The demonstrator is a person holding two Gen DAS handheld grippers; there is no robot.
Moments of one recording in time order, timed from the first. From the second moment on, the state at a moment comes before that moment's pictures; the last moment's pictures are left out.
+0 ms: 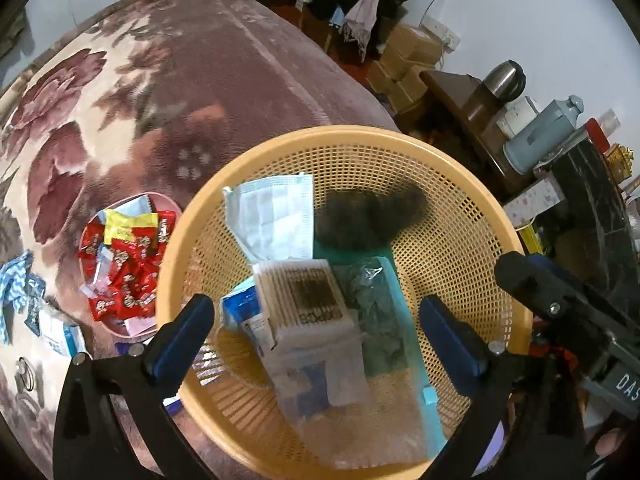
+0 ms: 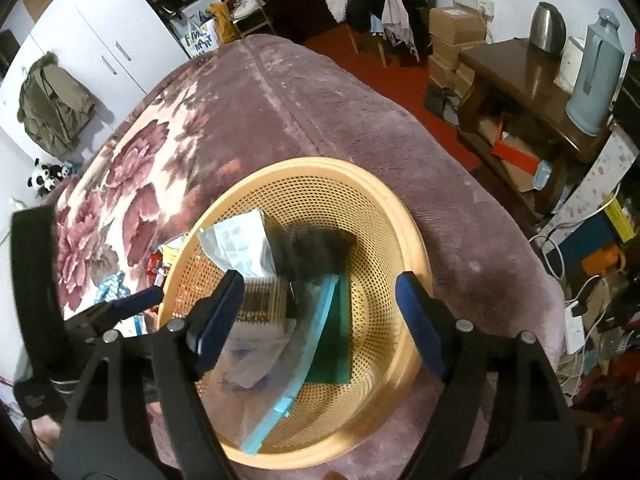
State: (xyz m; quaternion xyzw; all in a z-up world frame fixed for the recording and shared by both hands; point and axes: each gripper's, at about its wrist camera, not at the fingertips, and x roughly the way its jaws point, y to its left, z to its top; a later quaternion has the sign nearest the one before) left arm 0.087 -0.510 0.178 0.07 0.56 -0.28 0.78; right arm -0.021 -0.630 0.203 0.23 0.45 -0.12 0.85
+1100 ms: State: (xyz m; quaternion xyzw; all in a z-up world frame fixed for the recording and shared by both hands) left arm 0.055 -0.437 0.181 0.08 0.57 -0.23 0.78; right arm -0.053 -0.584 0.201 0.19 0.51 -0.13 0.83
